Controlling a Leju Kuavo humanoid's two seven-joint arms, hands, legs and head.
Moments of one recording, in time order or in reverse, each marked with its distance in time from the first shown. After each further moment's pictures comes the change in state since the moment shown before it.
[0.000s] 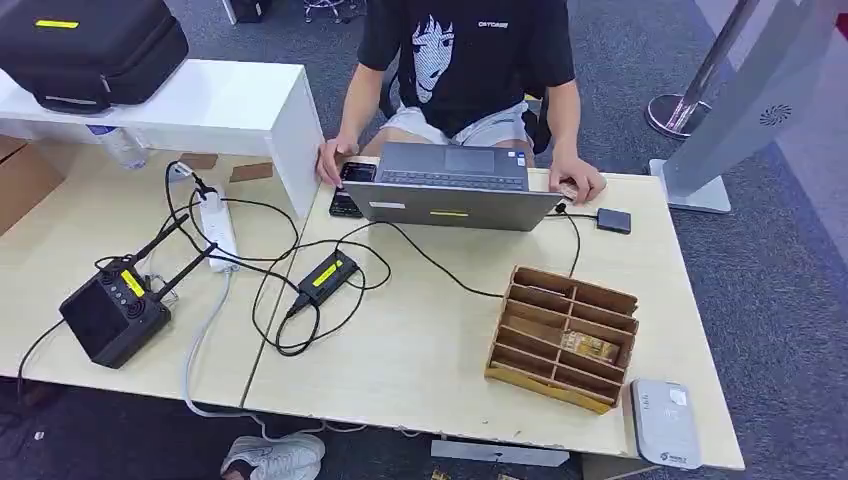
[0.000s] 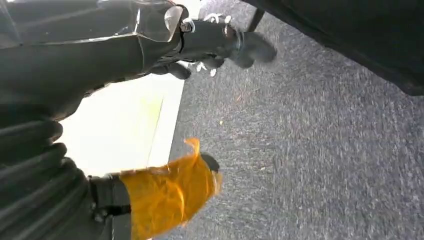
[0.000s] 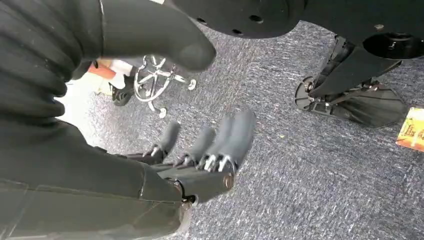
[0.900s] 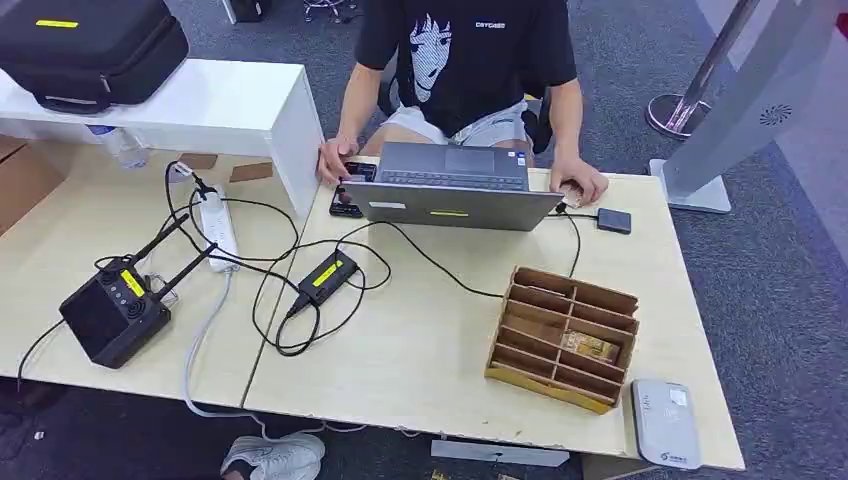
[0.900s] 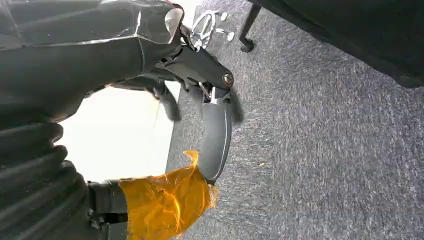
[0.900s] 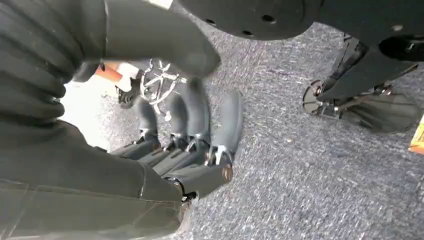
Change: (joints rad) left arm 0.000 -0.001 0.003 -0.003 -0.002 -0.021 -0.016; right arm 0.007 0.000 0.000 0.000 -0.016 -0.002 0.020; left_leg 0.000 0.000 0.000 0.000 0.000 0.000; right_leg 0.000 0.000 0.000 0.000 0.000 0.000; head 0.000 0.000
